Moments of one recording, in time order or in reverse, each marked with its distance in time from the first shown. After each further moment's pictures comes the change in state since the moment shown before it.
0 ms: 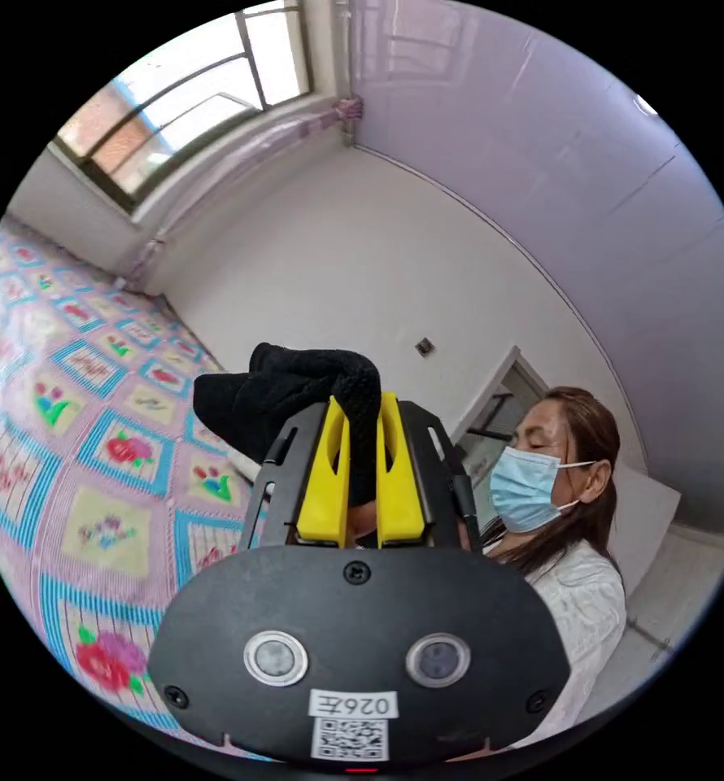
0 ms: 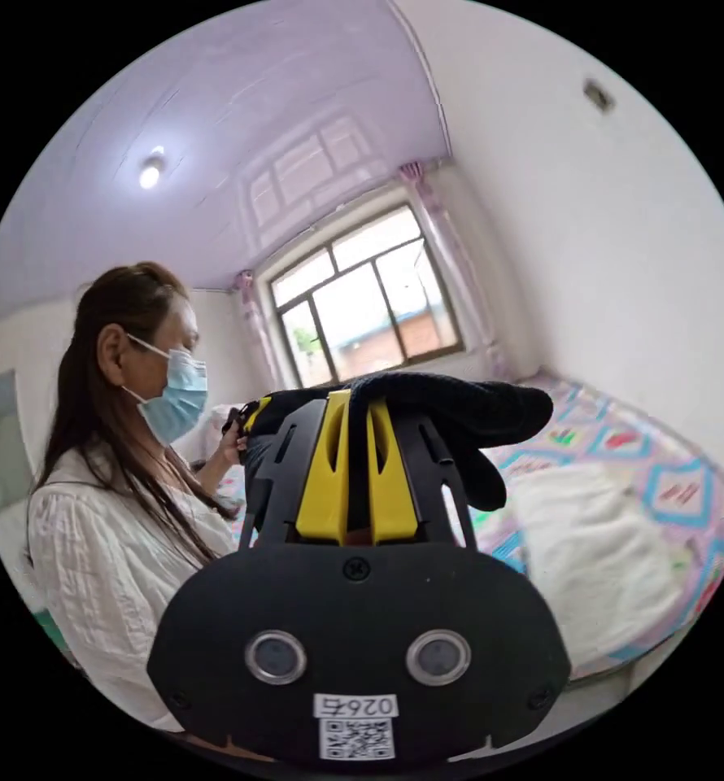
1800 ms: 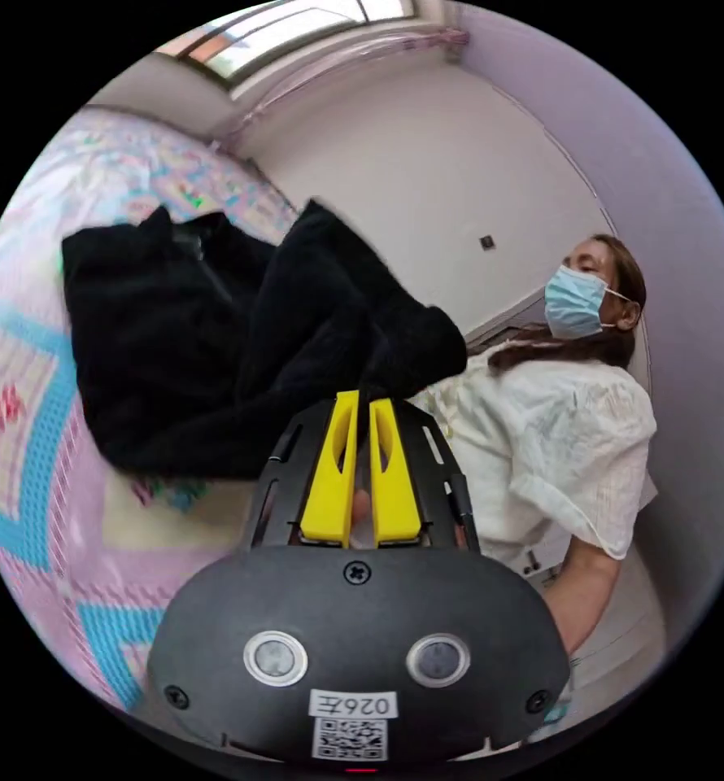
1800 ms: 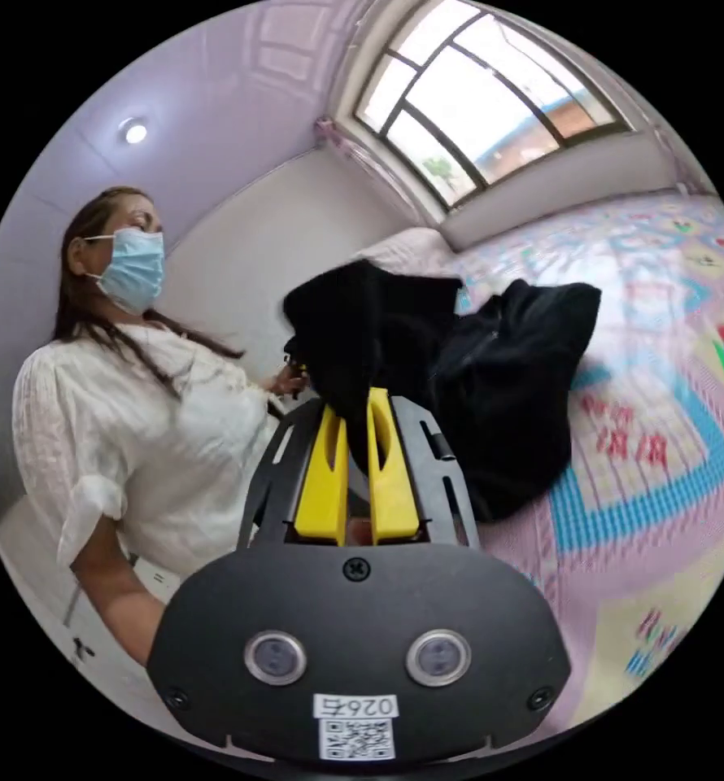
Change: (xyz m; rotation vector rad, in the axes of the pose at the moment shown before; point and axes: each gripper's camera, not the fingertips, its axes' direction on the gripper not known) left arm 0.115 0.080 -0.147 -0.414 -0.161 -0.252; right arm 0.165 0.202 0.439 -0.646 -0.745 0.158
